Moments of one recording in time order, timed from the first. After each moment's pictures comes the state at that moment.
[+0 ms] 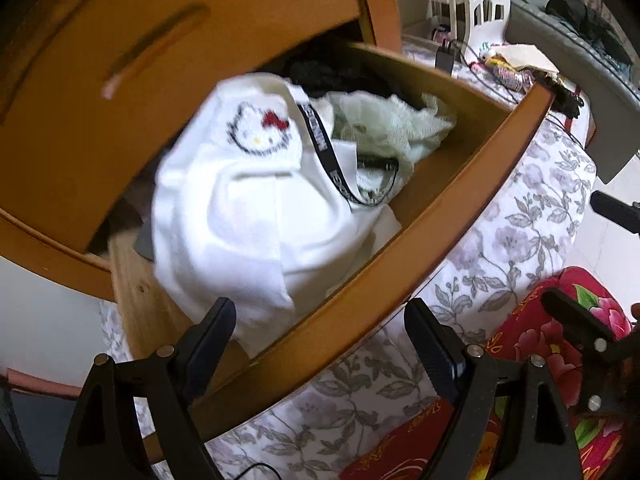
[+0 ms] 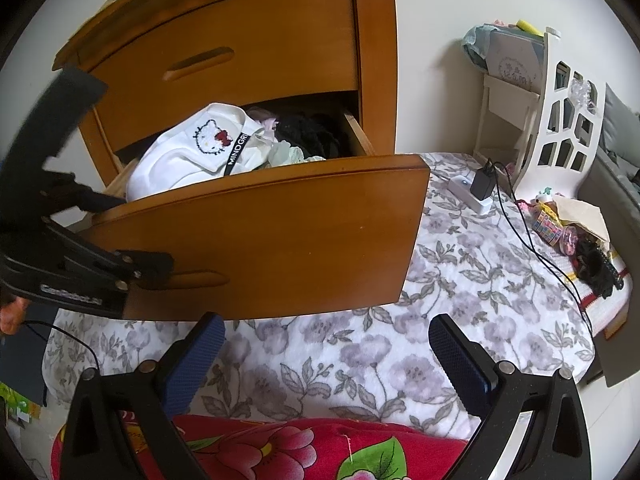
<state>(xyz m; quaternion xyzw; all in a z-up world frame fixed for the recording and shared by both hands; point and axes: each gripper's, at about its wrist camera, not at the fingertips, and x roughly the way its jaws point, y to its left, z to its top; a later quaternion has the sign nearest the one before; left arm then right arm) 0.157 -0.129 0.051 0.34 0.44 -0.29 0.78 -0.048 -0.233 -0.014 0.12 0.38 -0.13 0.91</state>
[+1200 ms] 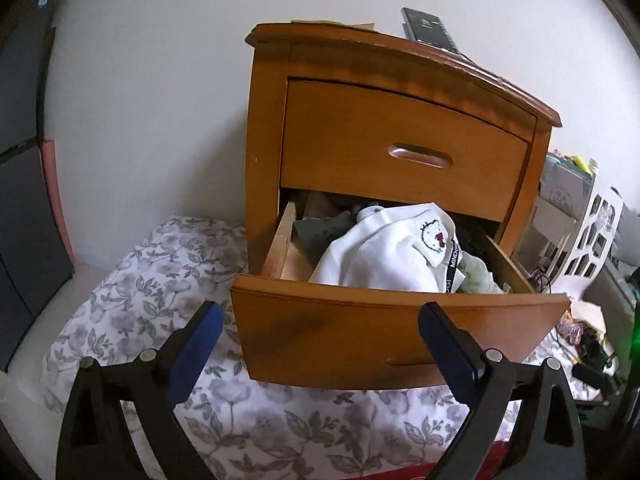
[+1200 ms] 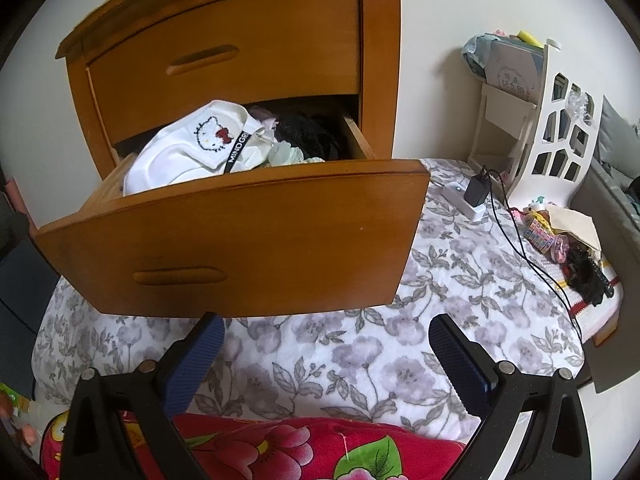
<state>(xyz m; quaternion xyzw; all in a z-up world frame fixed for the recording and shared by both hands) 0.062 0.015 0.077 -0.03 0.27 -0.10 0.96 -0.051 -0.229 -0.012 0.10 0.38 -0.14 0.91</state>
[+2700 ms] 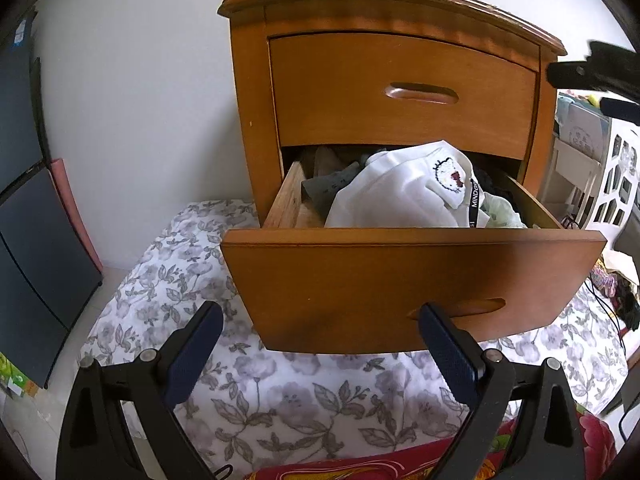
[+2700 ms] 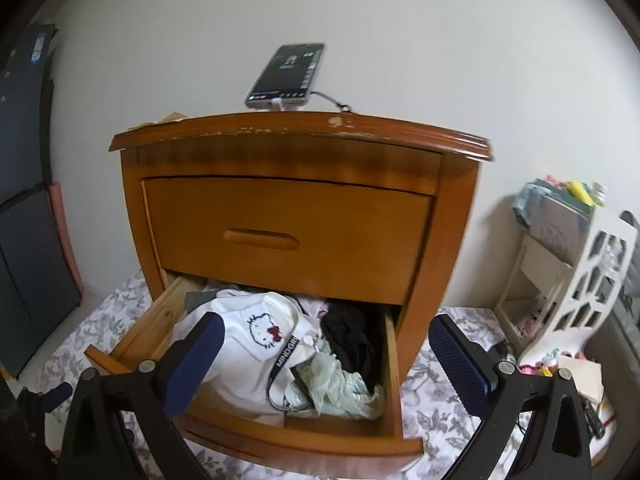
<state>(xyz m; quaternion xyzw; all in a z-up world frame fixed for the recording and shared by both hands) 0.066 -0.003 0.049 0.05 0.32 -0.07 0.94 0.027 -0.230 0.133 0.01 0.24 -0.05 0.97</state>
